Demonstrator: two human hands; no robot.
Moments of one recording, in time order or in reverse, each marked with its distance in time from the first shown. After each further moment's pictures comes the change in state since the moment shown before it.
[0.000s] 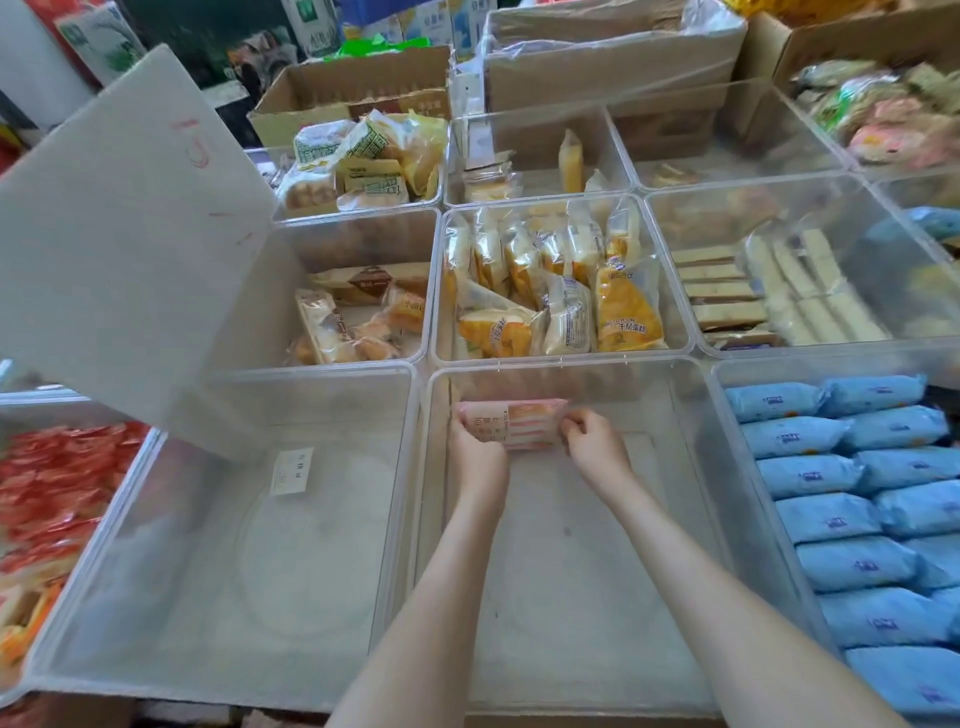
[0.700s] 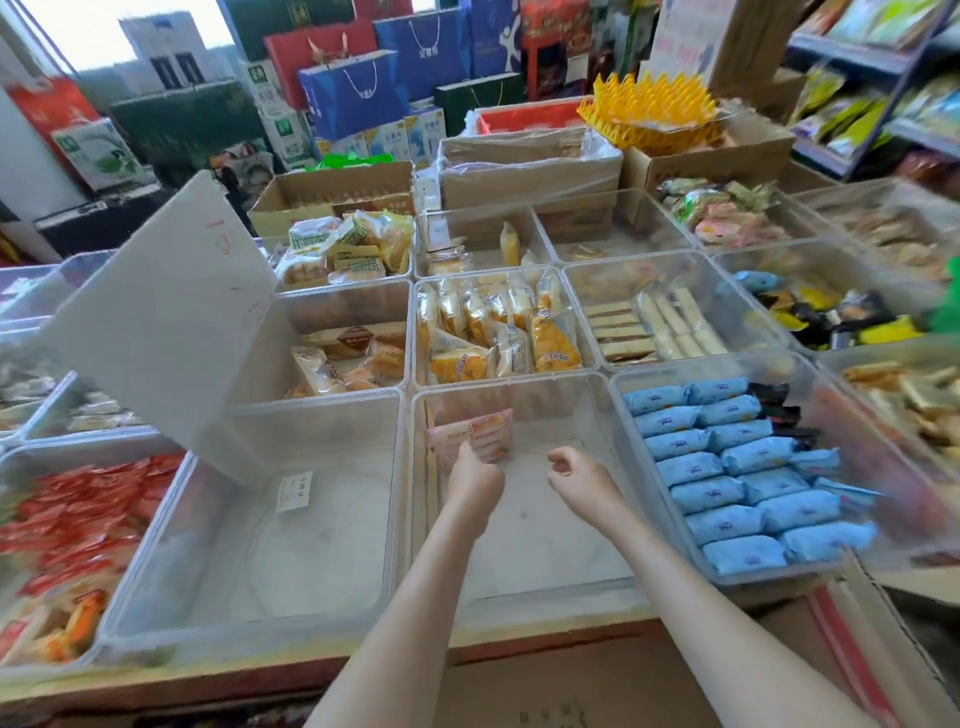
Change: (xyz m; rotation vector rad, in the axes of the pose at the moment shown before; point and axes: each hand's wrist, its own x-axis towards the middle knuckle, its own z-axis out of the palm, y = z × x) left_hand -0.120 0.041 -0.038 0.371 -0.253 0.039; right_hand -0.138 -0.025 -0.063 -0.163 -0.045 0.012
